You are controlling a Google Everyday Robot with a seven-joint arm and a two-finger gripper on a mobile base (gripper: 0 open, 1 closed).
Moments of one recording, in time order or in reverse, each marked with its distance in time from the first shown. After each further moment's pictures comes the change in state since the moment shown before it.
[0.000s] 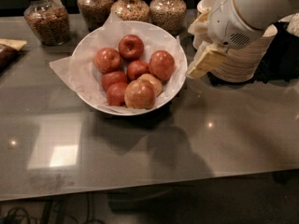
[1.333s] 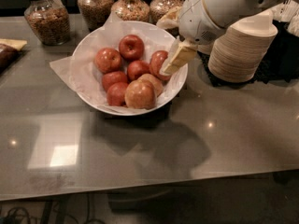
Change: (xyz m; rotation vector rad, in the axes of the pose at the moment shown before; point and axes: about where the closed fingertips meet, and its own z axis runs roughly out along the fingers) arm -0.049 -0.020 0.051 -0.064 -0.211 -0.149
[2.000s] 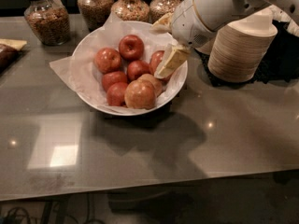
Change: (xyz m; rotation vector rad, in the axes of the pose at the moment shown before) arm 0.000 -0.002 0.025 -0.061 -0.054 -0.023
